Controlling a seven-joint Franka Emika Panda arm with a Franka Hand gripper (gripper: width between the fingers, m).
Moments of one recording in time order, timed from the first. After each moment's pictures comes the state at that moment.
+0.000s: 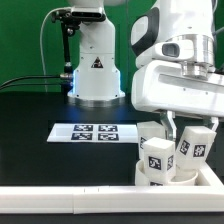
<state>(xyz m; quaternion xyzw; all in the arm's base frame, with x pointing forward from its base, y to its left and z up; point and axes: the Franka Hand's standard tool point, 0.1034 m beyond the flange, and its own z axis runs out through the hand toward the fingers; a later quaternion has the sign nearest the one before) 0.562 0.125 0.076 0.95 0.17 0.24 0.07</state>
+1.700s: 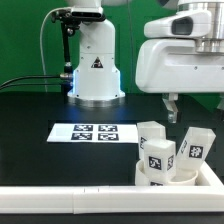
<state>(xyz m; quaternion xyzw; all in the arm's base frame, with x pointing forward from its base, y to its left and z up) 0.576 0.129 0.112 0.98 0.21 0.05 0.03</state>
